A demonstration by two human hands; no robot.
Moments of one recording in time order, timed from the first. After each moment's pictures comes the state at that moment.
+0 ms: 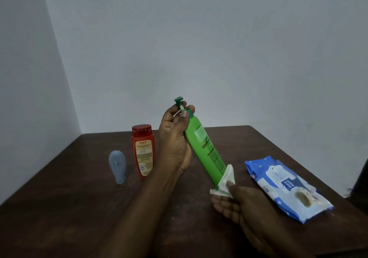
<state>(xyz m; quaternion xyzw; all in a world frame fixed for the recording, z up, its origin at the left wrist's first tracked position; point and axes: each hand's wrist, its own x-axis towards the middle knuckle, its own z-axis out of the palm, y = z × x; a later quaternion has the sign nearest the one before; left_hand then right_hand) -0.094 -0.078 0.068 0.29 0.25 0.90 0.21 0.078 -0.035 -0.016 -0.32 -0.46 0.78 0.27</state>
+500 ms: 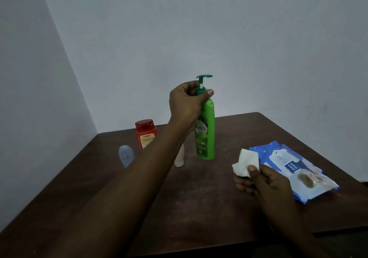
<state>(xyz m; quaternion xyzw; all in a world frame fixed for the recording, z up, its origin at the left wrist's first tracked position) -0.100 -0.036 0.113 0.35 0.58 0.74 0.02 0.115 -0.015 -0.030 -0.30 -0.57 0.65 0.40</state>
